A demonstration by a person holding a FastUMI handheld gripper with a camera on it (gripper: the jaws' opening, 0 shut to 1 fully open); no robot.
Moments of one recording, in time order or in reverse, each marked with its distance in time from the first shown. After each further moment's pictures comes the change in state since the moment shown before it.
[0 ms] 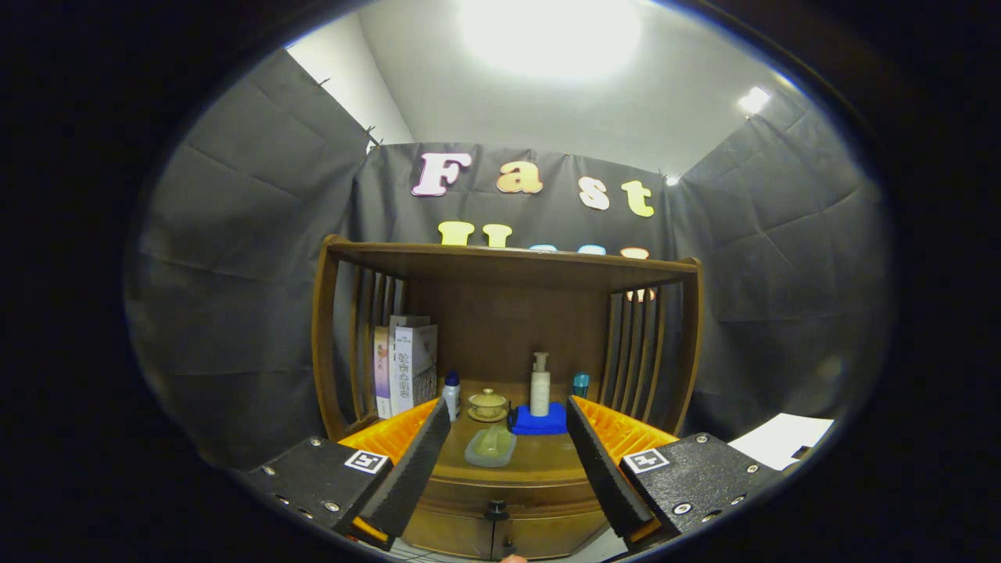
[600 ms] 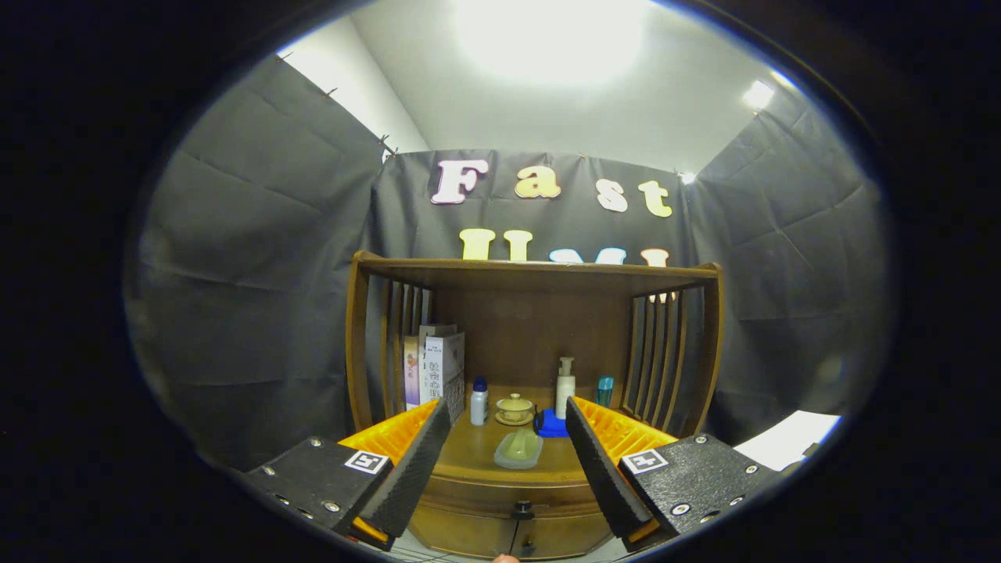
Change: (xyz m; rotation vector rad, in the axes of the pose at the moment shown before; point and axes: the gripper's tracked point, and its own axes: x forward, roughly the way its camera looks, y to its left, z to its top) arm -0.014 0.032 0.018 0.046 -0.015 0.102
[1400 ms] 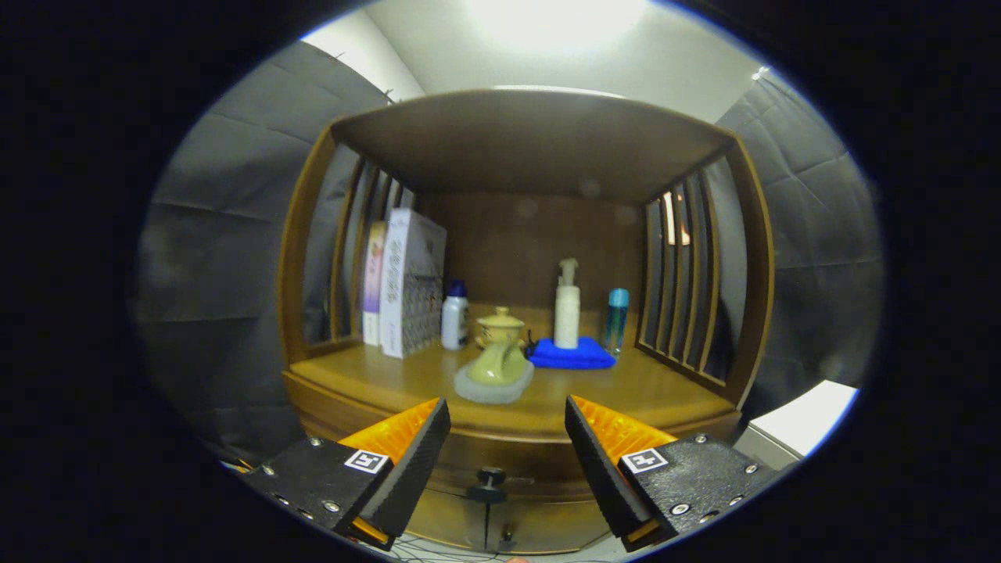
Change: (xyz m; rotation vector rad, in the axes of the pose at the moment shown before) arm 0.074 -0.029 -0.169 -0.009 0.115 0.083
